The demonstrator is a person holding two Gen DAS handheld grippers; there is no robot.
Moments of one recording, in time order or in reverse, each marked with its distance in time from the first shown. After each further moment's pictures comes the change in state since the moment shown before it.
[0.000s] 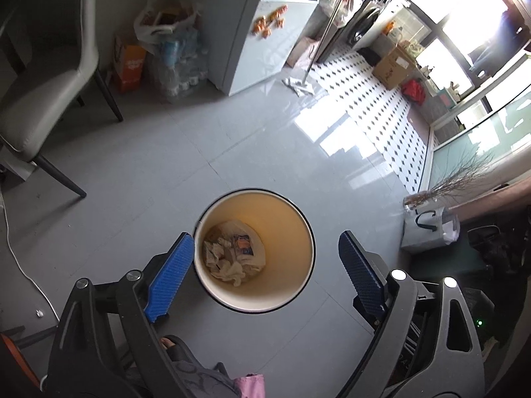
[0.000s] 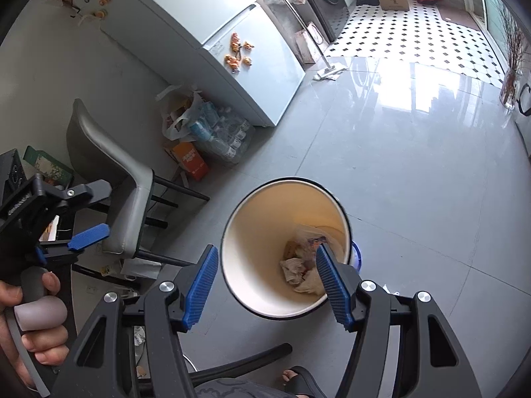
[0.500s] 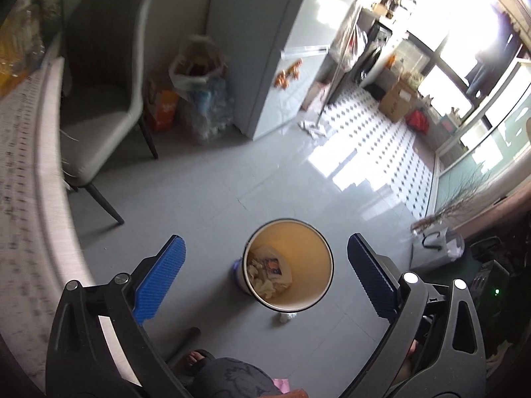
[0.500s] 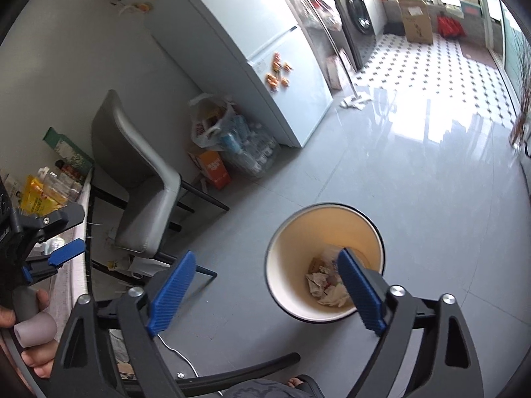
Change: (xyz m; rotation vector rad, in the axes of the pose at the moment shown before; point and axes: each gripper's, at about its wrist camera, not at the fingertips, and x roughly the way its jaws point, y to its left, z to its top) left arm -0.142 0.051 -0.005 0.006 -0.183 0.057; right arm -0.053 0.100 0.007 -0.118 -0.076 0.015
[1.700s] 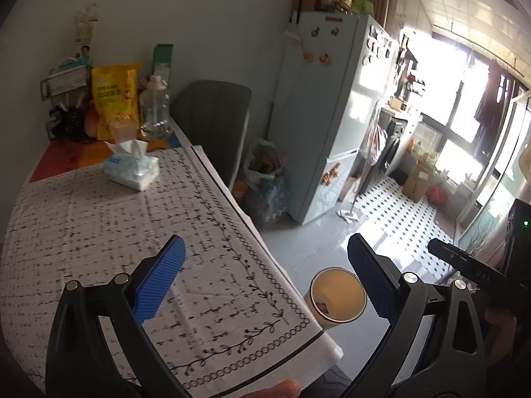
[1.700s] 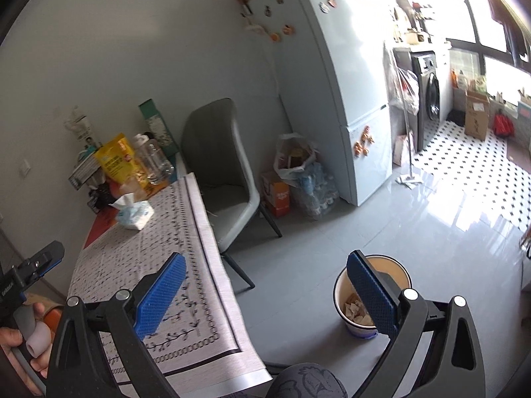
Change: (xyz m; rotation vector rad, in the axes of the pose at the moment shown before) left arm -0.316 0.109 -0.123 -0.039 -0.449 0.165; right arm -0.205 0.206 -0.044 -0.353 -0.155 0.131
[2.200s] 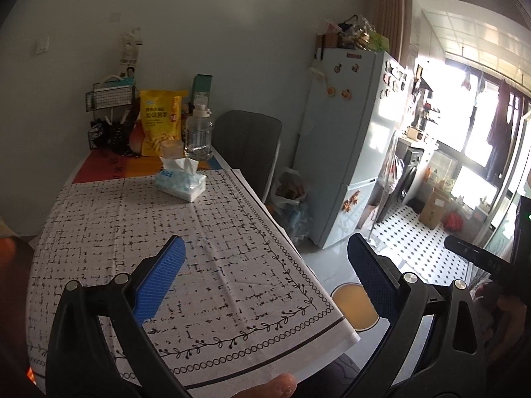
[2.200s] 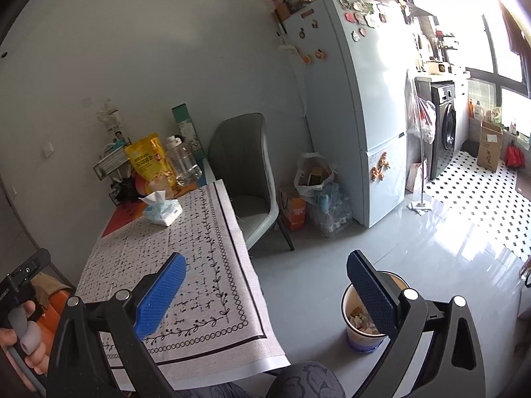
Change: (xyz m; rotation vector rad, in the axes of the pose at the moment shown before) left arm -0.100 0.033 -0.031 -0.043 -0.140 0.101; right arm -0.064 0.046 -0.012 -0.097 -0.064 0.055
